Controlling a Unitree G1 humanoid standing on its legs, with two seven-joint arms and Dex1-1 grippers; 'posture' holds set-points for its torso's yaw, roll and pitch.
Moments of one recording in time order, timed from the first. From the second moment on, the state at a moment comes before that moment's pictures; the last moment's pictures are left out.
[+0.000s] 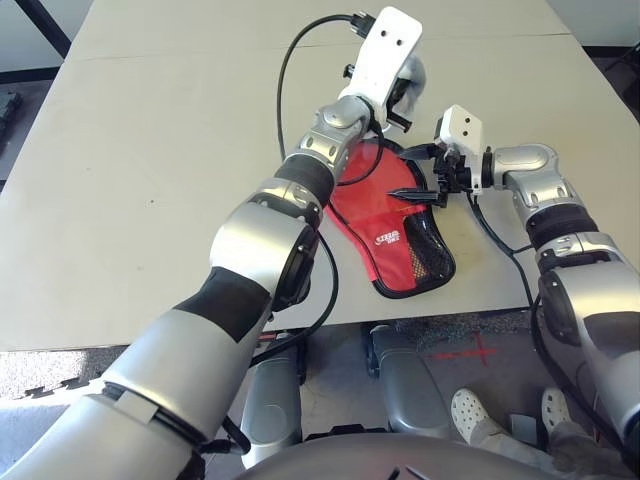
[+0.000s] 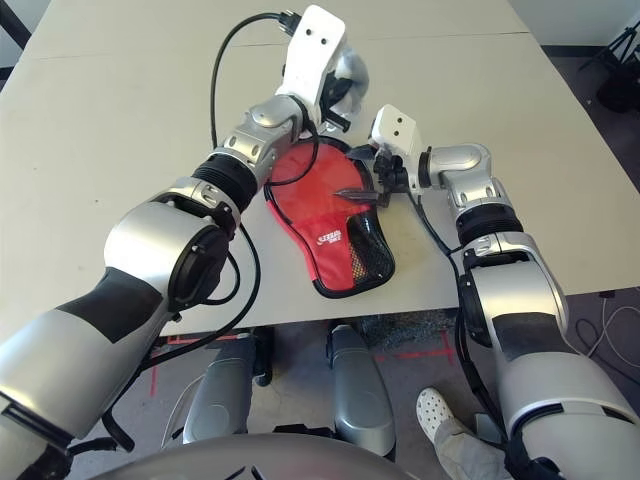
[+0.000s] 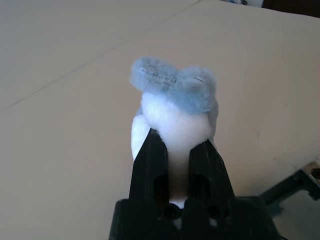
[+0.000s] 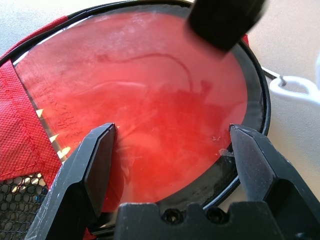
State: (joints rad) left arm -1.40 -0.13 0.02 1.34 0.04 -0.07 -0.34; right arm -0.97 -0.46 0.11 1.02 -0.01 -0.20 1.24
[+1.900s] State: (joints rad) left arm -0.79 0.34 -0.18 0.33 0.00 0.45 -1.02; right arm -0.98 -0.46 0.11 1.06 -0.01 -0.20 1.19
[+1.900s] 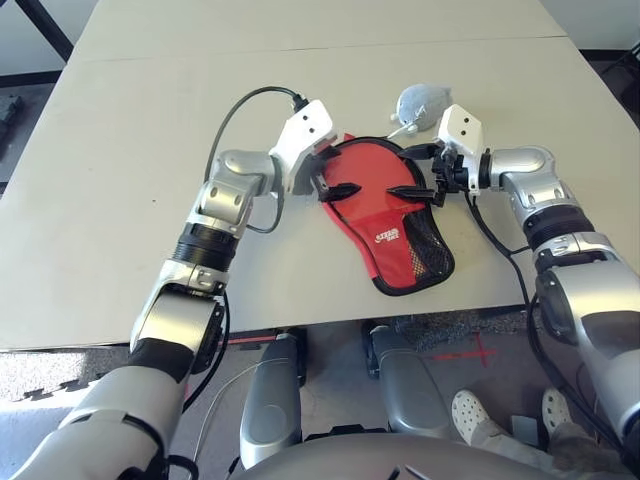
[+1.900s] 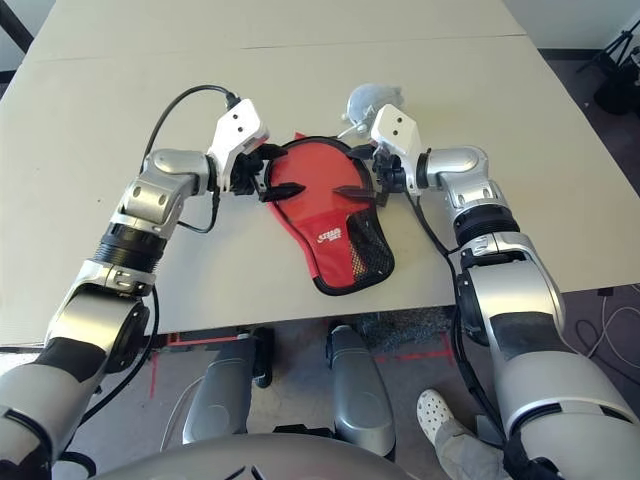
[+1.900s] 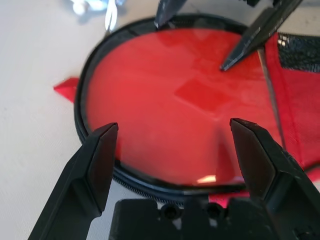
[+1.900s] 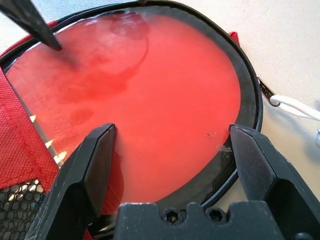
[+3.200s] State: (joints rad) left arm -0.63 0.26 -0.27 0.08 -0.04 0.59 -0.88; right arm -1.26 -0.49 -0.31 1.30 0.19 0.20 0.56
